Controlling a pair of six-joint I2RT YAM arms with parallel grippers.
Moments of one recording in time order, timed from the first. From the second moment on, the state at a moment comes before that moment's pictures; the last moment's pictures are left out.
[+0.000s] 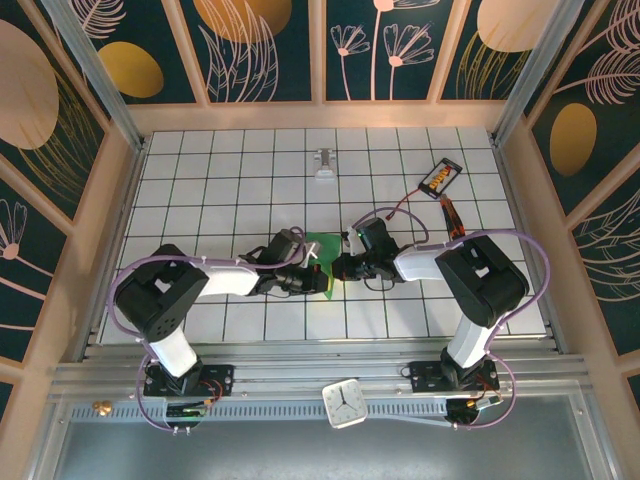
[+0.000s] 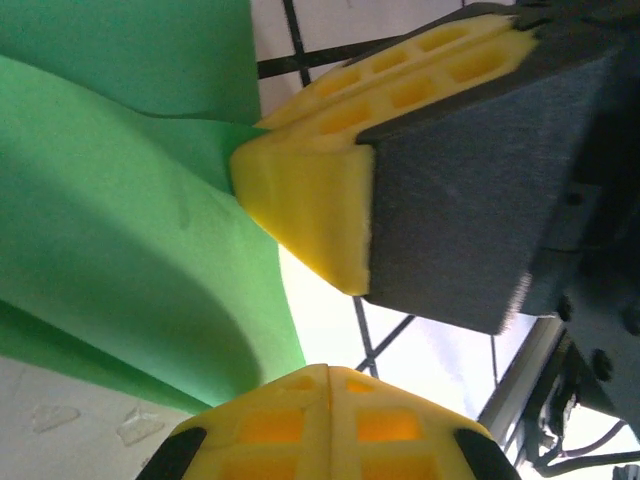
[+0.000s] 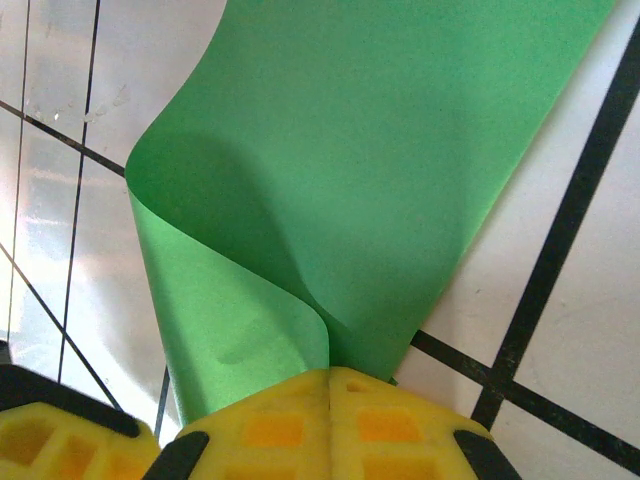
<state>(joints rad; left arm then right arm) -0.75 1.72 0.72 0.15 0.54 -0.77 0.62 1.73 0.70 0.12 -0.48 0.52</state>
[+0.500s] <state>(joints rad) -0.78 1.77 0.73 0.12 0.51 -0.72 0.62 1.73 0.70 0.12 -0.48 0.52</state>
